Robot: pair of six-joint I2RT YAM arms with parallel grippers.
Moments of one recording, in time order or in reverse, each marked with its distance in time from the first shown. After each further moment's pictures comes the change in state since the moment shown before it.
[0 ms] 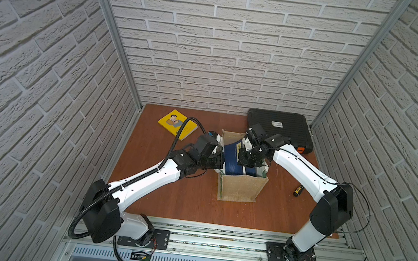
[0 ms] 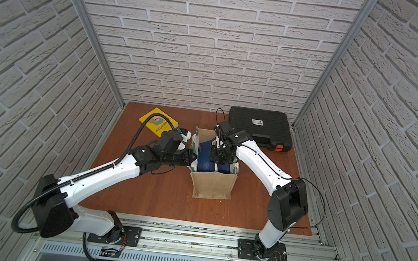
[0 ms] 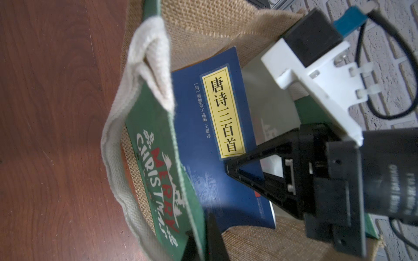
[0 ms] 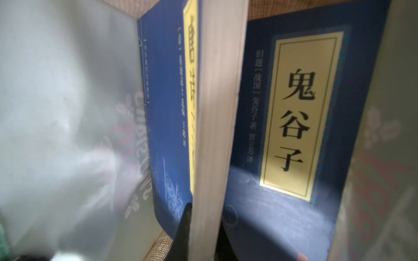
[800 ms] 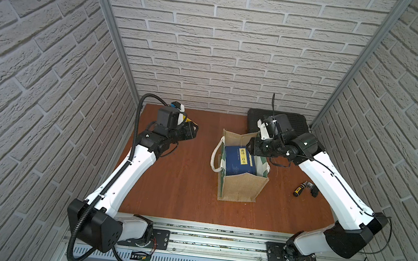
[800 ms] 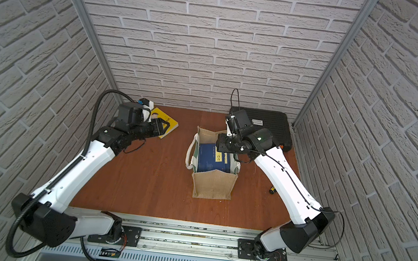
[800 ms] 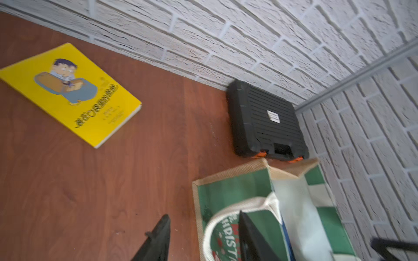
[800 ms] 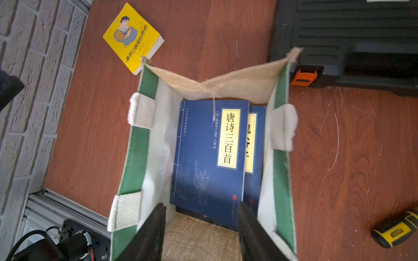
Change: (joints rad) left arm 0.504 -0.035 0.211 -0.165 0.074 0.196; right arm 0.097 -0.180 0.220 -0.081 0.212 -0.055
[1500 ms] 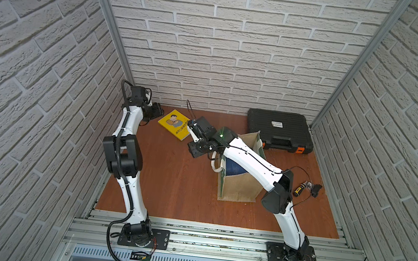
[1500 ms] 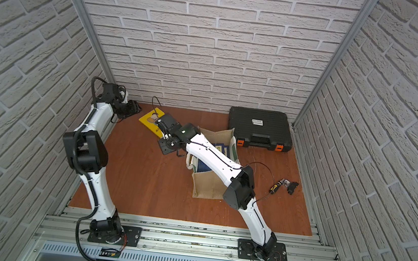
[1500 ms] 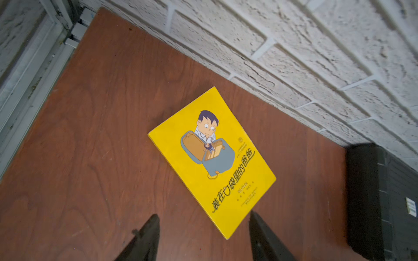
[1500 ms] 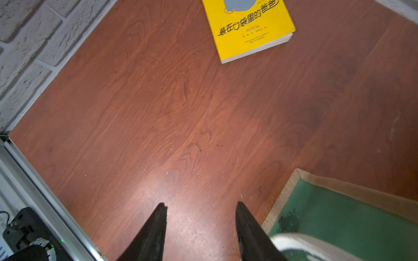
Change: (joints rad) left arm 0.460 0.890 0.750 -0.140 0.162 0.270; right arm 0.284 0.774 0.643 0.050 0.027 -0.204
